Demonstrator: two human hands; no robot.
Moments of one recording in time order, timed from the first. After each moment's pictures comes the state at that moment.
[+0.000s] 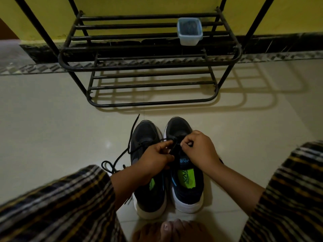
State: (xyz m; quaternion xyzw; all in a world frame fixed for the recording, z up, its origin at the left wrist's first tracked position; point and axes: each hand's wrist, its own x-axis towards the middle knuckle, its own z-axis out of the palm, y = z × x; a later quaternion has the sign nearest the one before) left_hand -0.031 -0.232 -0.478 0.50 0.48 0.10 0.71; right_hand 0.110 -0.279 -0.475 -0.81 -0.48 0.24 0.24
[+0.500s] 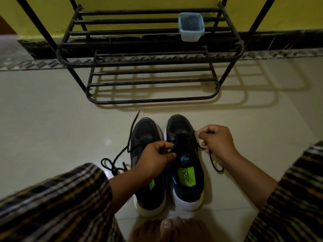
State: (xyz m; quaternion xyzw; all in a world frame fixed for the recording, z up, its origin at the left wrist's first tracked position) left_hand -0.035 -0.241 -0.480 0.55 0.48 0.14 0.67; right_hand 0.146 -0.283 -0.470 -0.80 -0.24 0.36 0.41
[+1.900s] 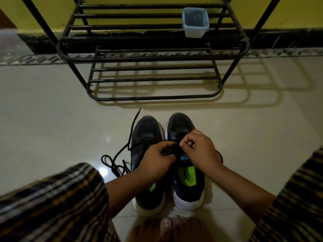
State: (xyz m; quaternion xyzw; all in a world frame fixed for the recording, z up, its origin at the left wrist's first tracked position) left_hand -0.037 -0.251 -0.474 0.57 0.45 0.17 0.67; right_hand 0.106 -0.288 -0.486 -0.76 -0.50 0.26 0.31
